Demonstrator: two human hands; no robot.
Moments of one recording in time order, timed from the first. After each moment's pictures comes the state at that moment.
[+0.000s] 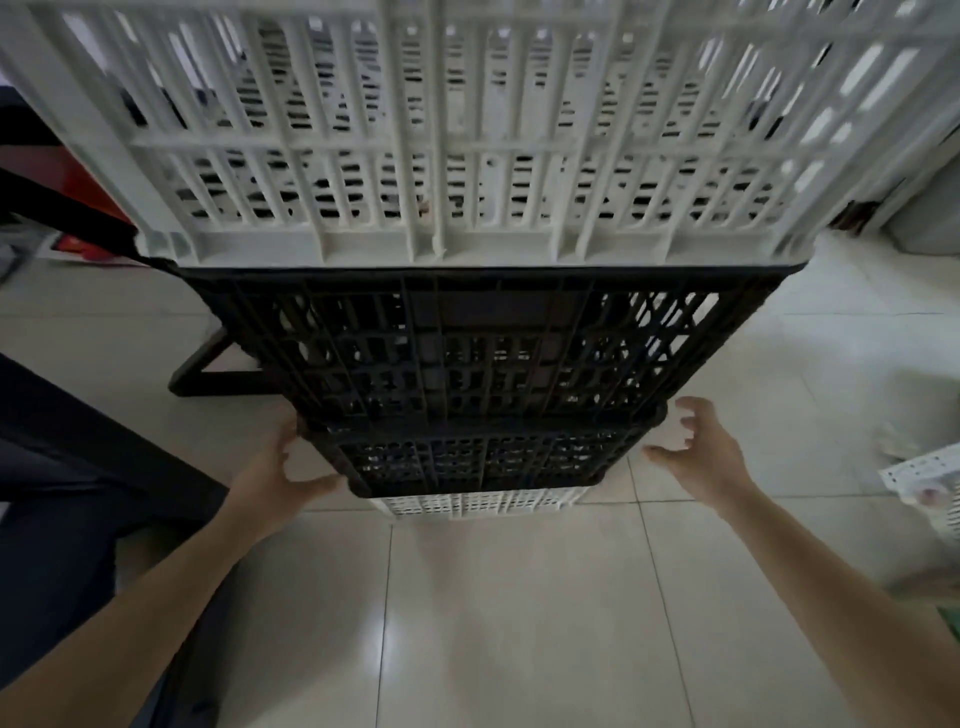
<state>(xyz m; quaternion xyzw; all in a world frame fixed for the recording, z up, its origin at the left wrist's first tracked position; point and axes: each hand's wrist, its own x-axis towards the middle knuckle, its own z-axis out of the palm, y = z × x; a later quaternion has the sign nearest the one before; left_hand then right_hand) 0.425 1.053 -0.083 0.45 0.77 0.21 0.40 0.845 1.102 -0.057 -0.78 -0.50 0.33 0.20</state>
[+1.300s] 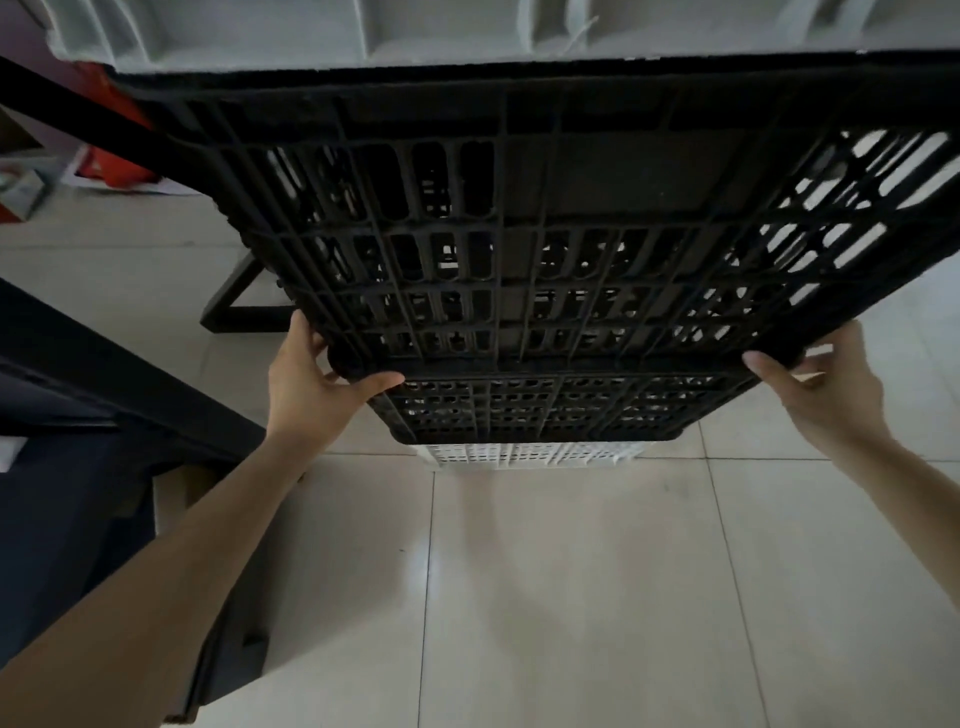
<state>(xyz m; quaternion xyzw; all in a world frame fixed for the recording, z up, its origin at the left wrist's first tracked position) 0.417 1.090 -0.120 0.51 0.73 0.38 0.26 0.842 1.126 -0.111 -0.78 -0.49 0.26 0.27</state>
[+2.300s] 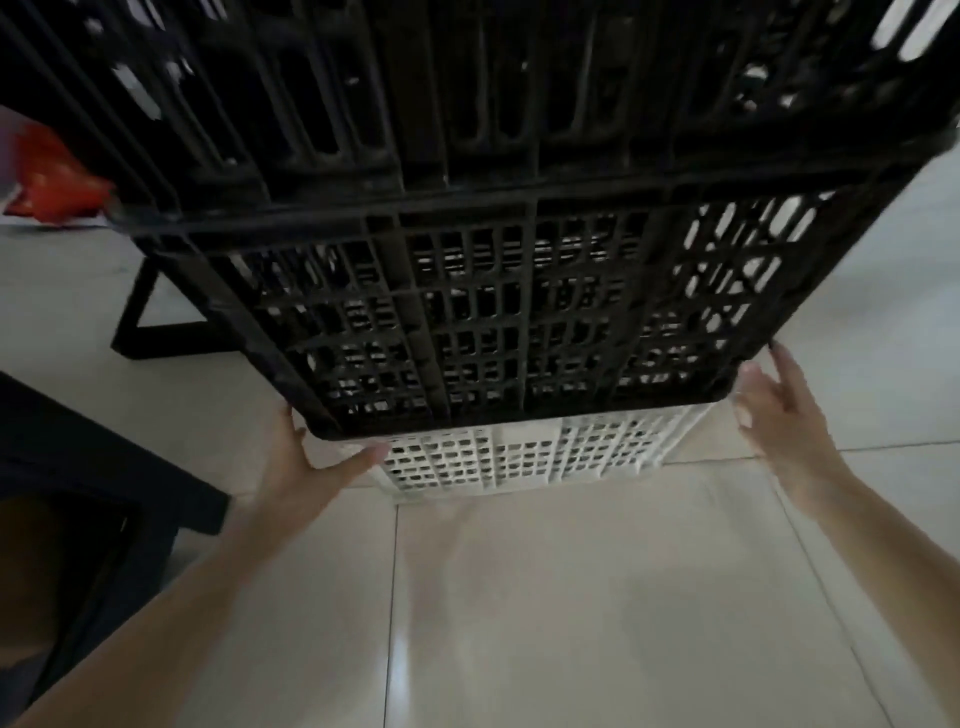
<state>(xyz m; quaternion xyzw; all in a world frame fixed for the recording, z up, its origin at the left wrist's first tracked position) 0.430 1.069 -0.379 0.47 0.74 0.35 0.33 0.853 1.112 -0.373 -0.69 -0.40 0.40 0.45</state>
